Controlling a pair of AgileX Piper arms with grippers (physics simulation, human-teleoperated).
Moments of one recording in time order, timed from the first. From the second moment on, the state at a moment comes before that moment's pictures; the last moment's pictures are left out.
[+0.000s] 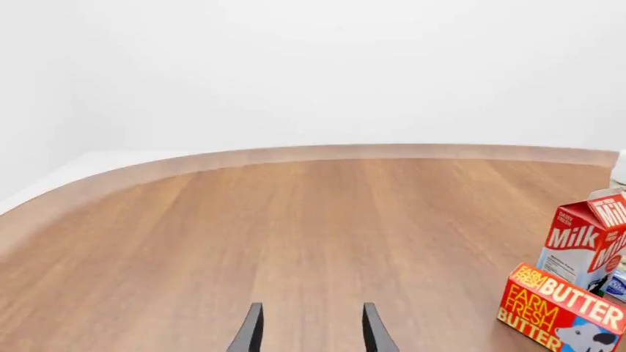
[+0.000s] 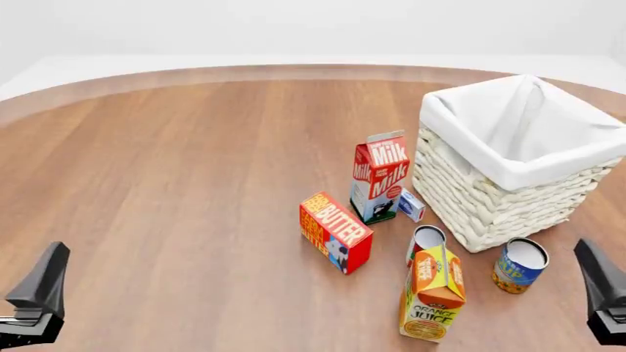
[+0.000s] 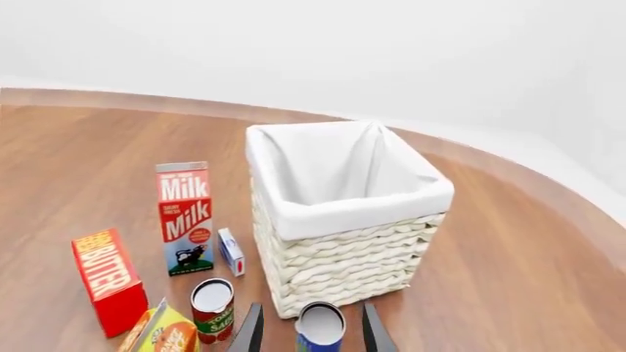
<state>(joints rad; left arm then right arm) 0.00 0.00 0.00 0.00 0.00 -0.01 0.03 -0.21 0.32 -0.12</state>
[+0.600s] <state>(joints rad) 0.00 0.00 0.00 0.00 0.00 -0.05 0.11 -0.11 0.24 -0.13</state>
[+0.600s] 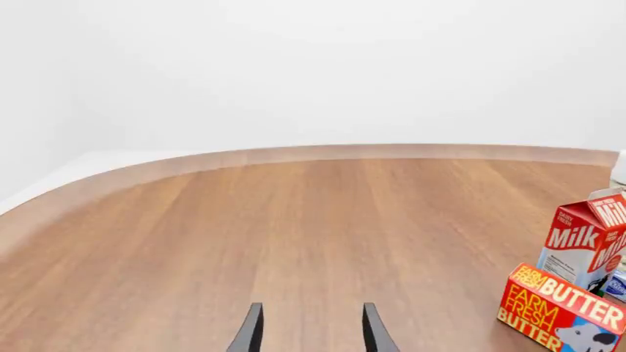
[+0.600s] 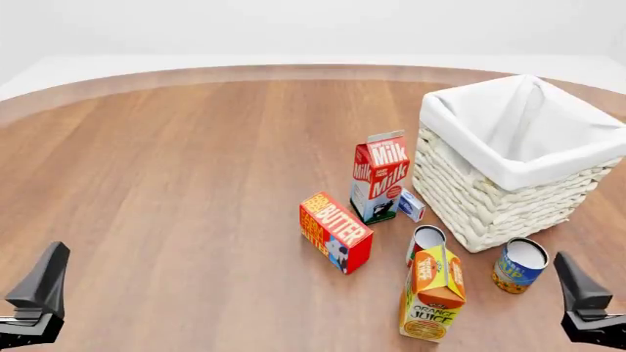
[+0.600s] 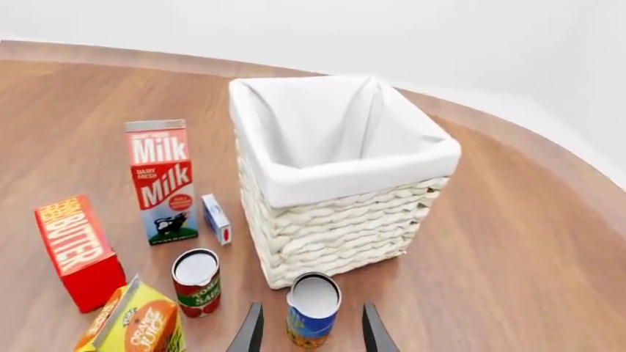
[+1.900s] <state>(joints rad) 0.00 0.00 0.00 0.00 0.00 -0.09 0.59 0.00 -0.25 -0.11</state>
